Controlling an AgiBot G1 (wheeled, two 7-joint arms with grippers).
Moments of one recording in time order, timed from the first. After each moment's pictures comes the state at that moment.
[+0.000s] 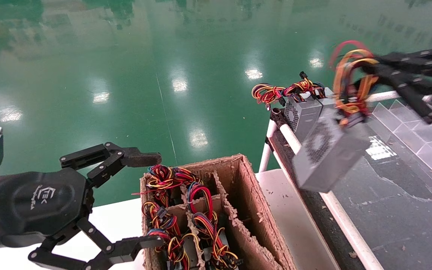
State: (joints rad) left arm -1.08 0.61 0.29 -1.28 0.72 1.49 -0.18; right arm 1.17 -0.36 -0.36 1.26 -0.74 -1.00 -0.13
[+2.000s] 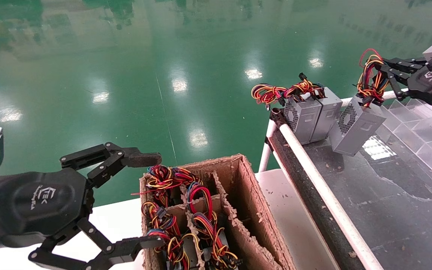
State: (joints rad) left arm -1.08 0.61 0.29 -1.28 0.72 1.49 -0.18; right arm 1.59 -0.81 -0.47 0.33 -1.03 -0.91 -0.53
